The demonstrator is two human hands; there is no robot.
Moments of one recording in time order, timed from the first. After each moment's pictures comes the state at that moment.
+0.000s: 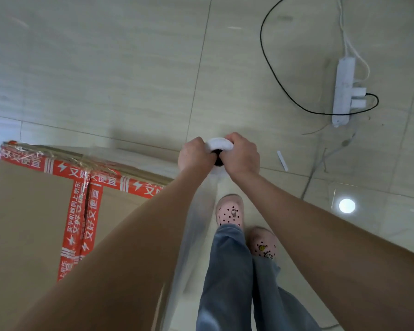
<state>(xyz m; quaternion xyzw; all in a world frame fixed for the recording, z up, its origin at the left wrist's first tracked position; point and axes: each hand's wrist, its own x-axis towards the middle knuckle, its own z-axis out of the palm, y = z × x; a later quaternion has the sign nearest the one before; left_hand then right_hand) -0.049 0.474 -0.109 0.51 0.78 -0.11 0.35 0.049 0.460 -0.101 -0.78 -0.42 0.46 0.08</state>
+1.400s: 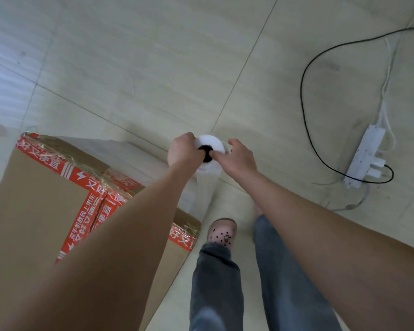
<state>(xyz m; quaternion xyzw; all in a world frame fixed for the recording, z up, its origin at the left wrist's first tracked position) -0.128 0.570 -0.108 0.40 0.84 -0.07 0.36 -0.005 0.578 -0.105 -0.68 -0.47 0.56 -0.05</state>
